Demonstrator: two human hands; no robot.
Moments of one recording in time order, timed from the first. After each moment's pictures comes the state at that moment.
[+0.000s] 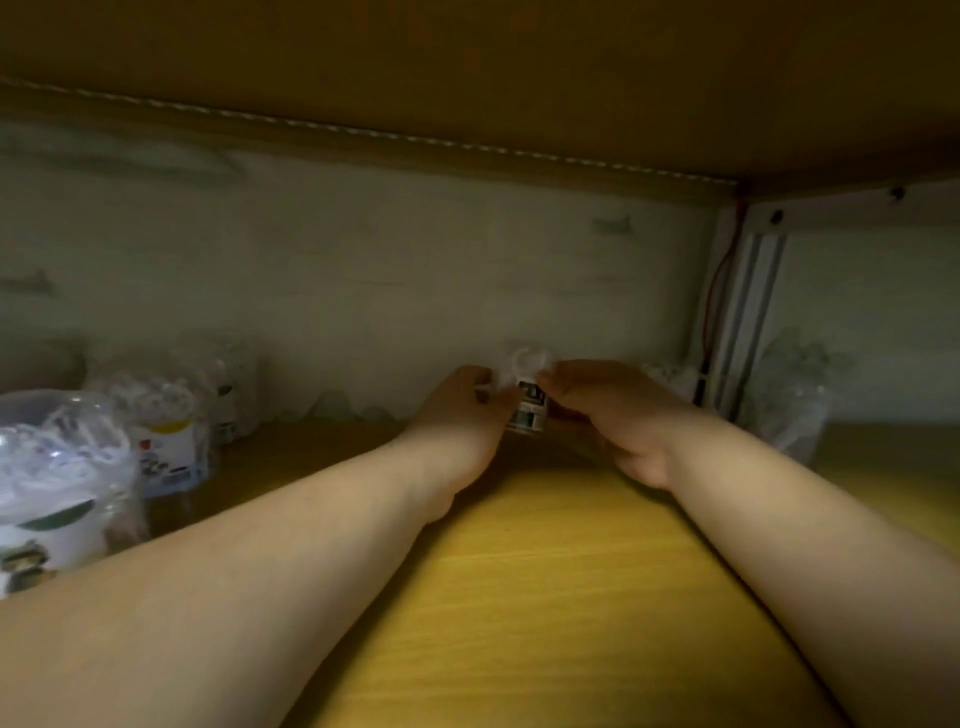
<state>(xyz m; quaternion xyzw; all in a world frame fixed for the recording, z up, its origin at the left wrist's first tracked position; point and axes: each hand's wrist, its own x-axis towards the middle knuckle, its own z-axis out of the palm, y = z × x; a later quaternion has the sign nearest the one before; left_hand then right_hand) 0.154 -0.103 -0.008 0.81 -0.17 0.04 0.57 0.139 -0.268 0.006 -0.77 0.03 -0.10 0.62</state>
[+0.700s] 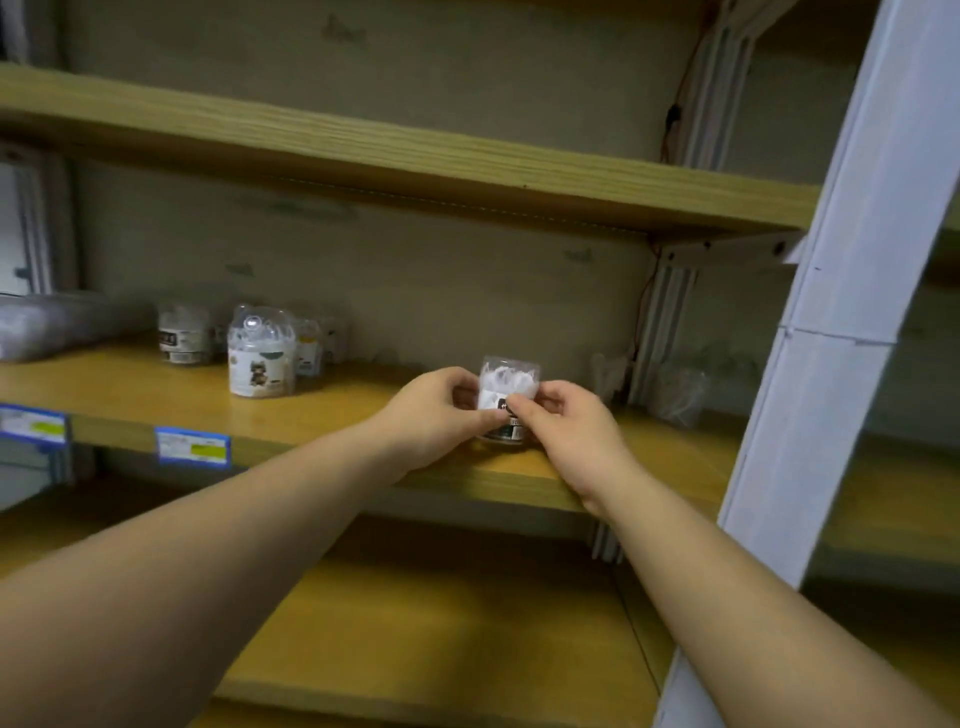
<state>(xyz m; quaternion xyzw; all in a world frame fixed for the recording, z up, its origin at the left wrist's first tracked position) -0.033 -0.081 -0.013 0.84 -0.18 0.12 0.49 -0.042 -0.254 -0.022 -0.80 -0.08 -0.19 0.56</state>
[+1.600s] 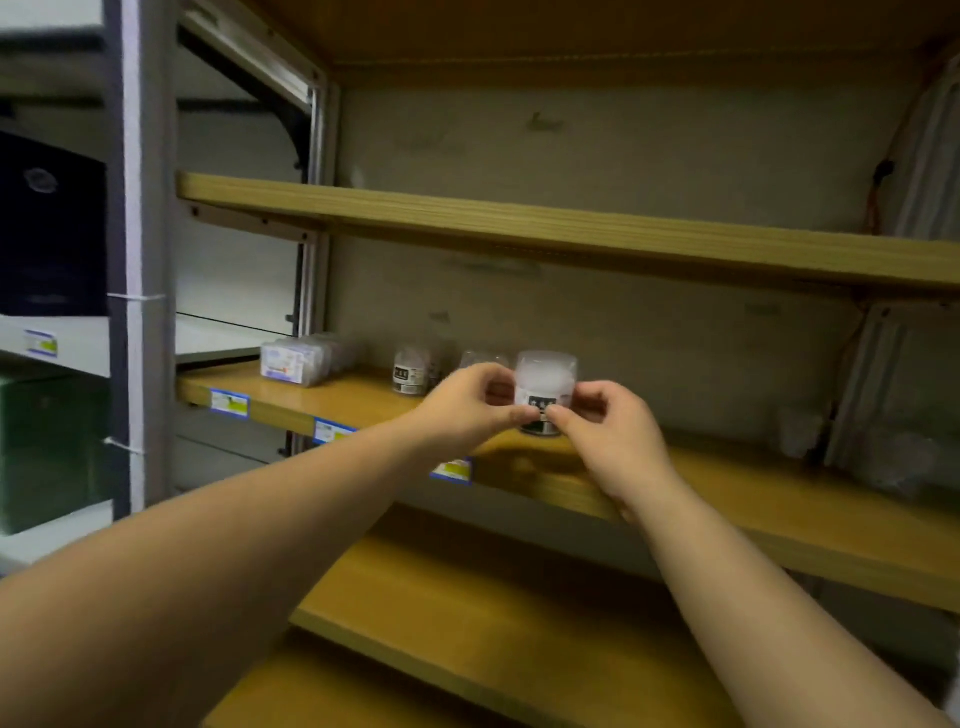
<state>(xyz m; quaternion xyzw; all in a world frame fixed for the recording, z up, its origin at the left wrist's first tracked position) -0.061 0.103 0.001 0.83 -0.16 0.18 0.51 -0.066 -0.078 -0.001 -0.80 -0.16 -0.23 0.53</state>
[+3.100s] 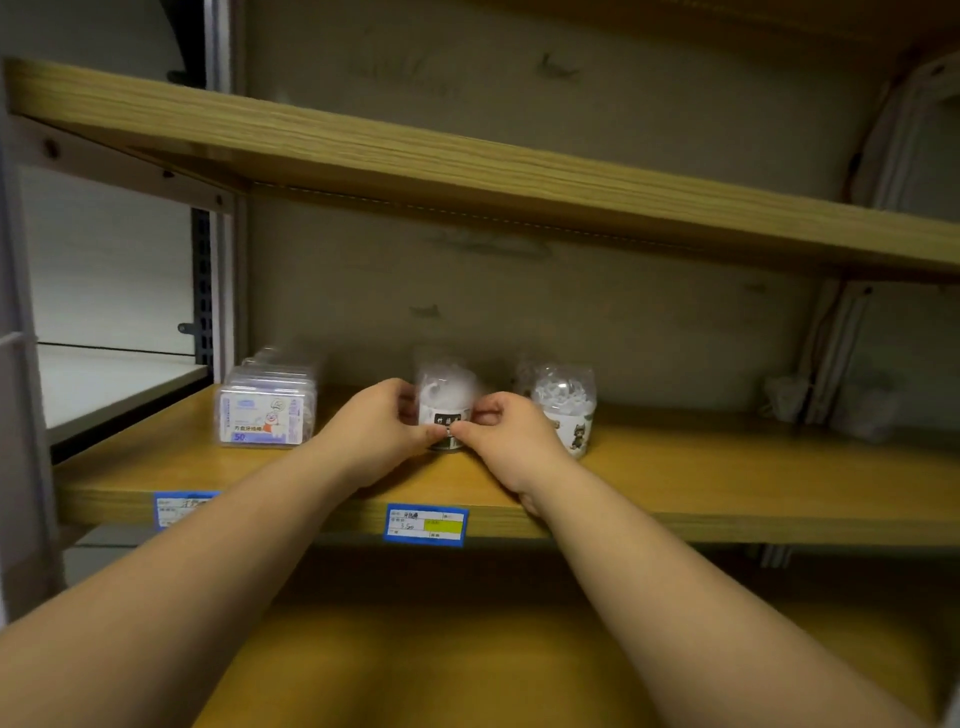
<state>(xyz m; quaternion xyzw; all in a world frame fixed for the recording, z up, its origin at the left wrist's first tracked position) 0.072 0.312 -0.018 0.89 -0.17 0.14 0.40 0.039 0.150 -0.019 -0.85 -0.01 -0.17 0.50</state>
